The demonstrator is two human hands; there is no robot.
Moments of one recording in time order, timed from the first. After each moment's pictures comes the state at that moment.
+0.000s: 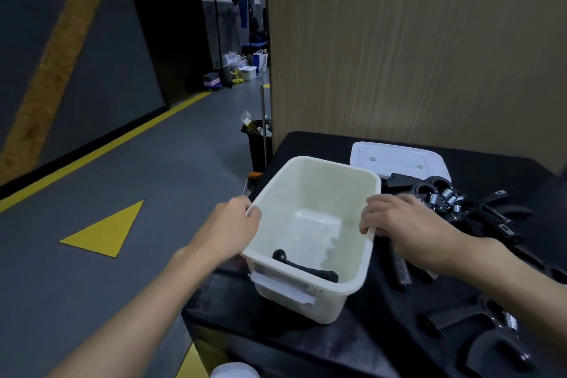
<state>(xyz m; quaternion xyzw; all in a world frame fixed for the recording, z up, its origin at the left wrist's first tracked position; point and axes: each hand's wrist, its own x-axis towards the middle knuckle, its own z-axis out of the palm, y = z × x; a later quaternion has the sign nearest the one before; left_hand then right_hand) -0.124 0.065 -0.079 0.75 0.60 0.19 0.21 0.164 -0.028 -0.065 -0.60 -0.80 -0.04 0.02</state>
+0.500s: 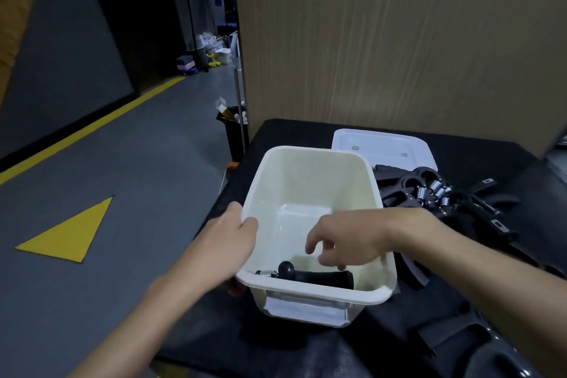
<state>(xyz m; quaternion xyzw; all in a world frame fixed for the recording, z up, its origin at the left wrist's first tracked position) -0.073 0.065 -0.089 0.73 0.59 0.17 0.30 0.131 0.029 -0.061 -0.59 -0.75 0.25 -0.14</state>
